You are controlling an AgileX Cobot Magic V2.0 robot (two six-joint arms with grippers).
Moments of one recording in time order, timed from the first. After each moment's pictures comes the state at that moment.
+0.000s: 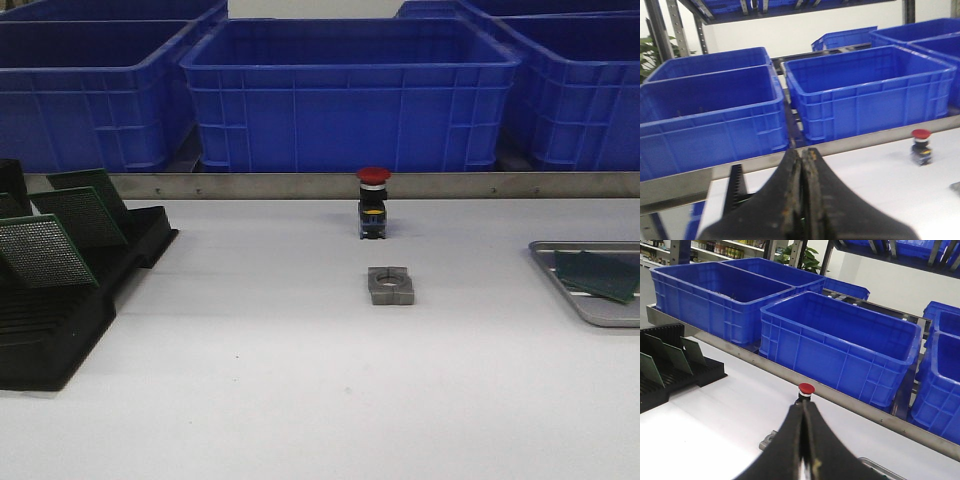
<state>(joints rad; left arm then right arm) -0.01 0.14 -0.23 -1.16 0.23 1.25 -0.15 -0.01 -0.29 1.06 0.61 -1.16</state>
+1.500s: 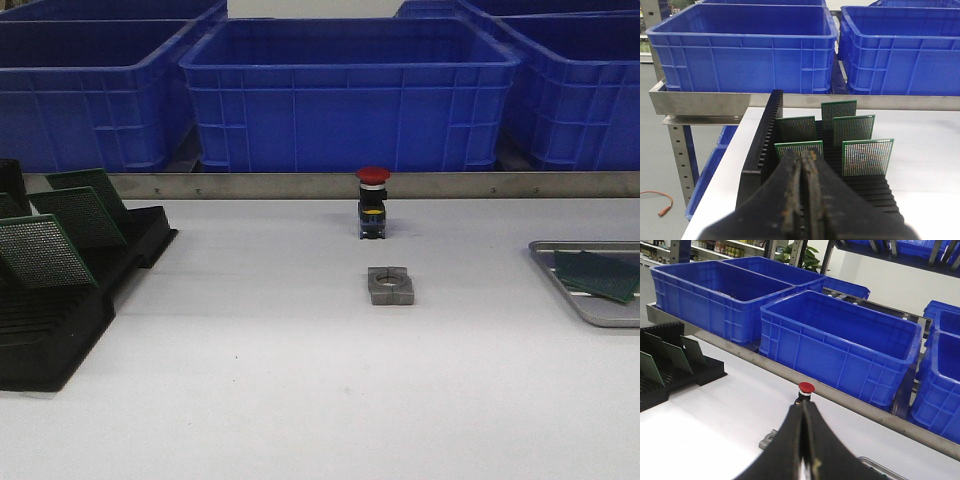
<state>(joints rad) -0.01 -0.01 0.00 -0.04 0.14 -0.01 -0.15 -0.01 -0.29 1.06 0.61 -1.16</state>
